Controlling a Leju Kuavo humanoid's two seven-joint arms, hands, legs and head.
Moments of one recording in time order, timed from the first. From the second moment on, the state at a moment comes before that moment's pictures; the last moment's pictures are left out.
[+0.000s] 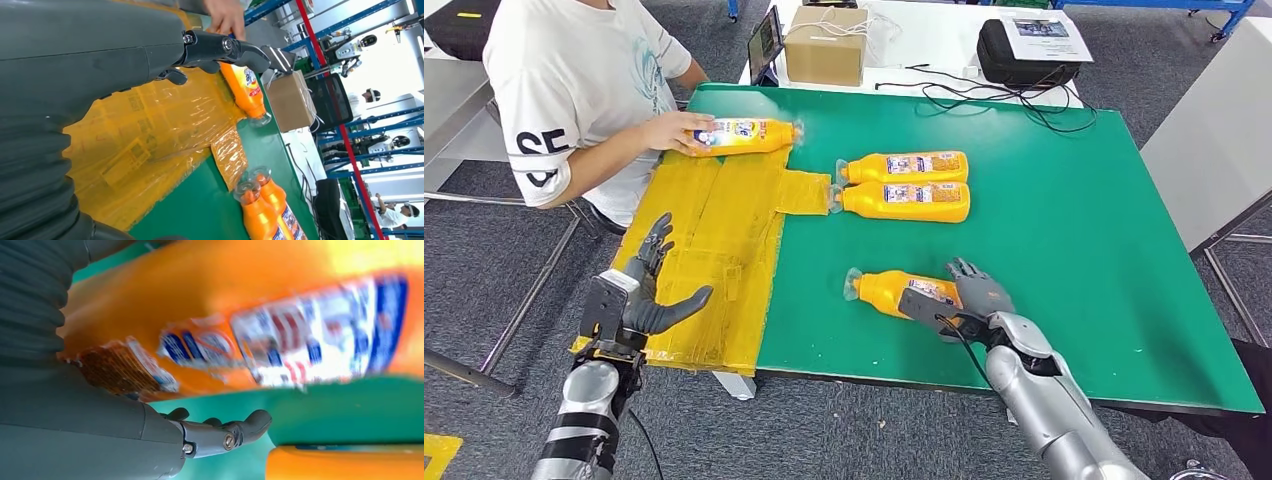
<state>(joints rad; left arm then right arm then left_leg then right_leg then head) -0.18 -0.08 0.08 -1.24 -0.27 -0.13 -0.47 -0.46 -0.13 0.42 -0.91 0.94 0.14 0.11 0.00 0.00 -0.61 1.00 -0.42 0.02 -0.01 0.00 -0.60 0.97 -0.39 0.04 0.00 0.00</state>
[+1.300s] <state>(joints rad) -0.31 -0.12 -0.06 -1.04 -0.21 -0.12 -0.29 -0.42 0.08 0.43 -1.00 0.68 -0.11 0.04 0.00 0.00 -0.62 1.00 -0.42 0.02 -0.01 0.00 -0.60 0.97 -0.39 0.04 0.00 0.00</state>
